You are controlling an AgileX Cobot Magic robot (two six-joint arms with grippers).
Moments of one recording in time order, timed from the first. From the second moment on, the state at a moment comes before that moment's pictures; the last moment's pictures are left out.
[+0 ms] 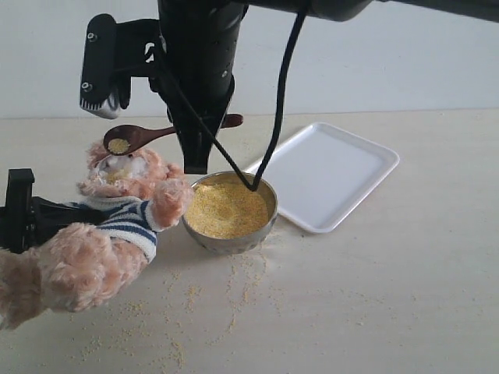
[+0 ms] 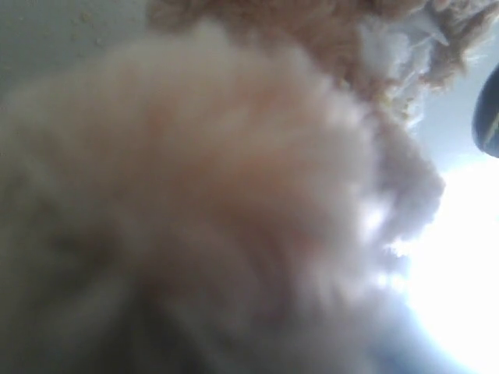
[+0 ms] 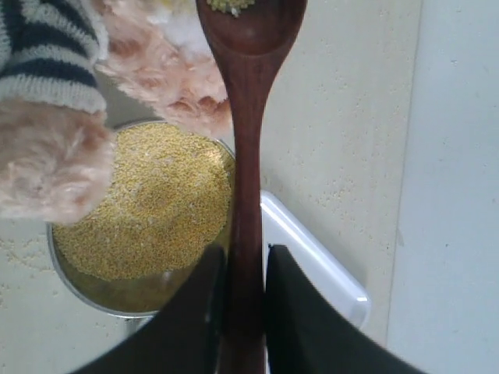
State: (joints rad) left arm 0.25 1.78 -0.49 -1.73 1.10 1.18; right arm 0.92 1.97 -1.88 -0.31 1.06 -0.67
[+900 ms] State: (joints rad) left arm 0.25 1.78 -0.49 -1.73 1.10 1.18; right arm 1.05 1.97 -1.76 -0.71 0.94 -0.51
